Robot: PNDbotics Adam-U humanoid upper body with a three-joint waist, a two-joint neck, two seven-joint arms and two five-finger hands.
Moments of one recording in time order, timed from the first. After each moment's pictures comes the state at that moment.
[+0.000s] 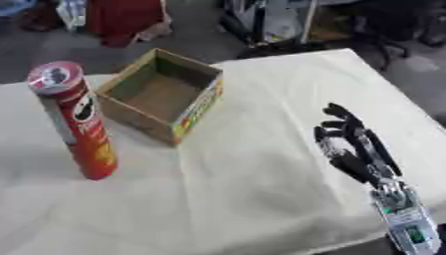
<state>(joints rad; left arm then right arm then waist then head) -0.11 0.40 0.22 -1.89 -0.32 0.04 -0.03 -0.07 -0.20 -0.03 -1.65 0.34 -0.18 0.06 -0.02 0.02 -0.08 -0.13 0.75</state>
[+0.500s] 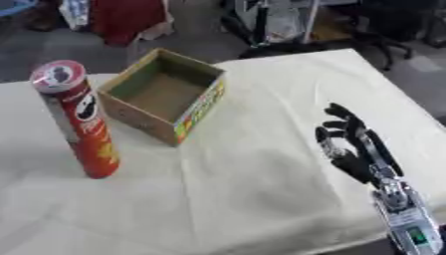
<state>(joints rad) -0.11 0.41 0.22 -1.90 -0.33 0.04 -0.05 -0.07 -0.20 -0.03 -1.65 0.34 -0.18 0.06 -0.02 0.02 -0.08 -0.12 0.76</state>
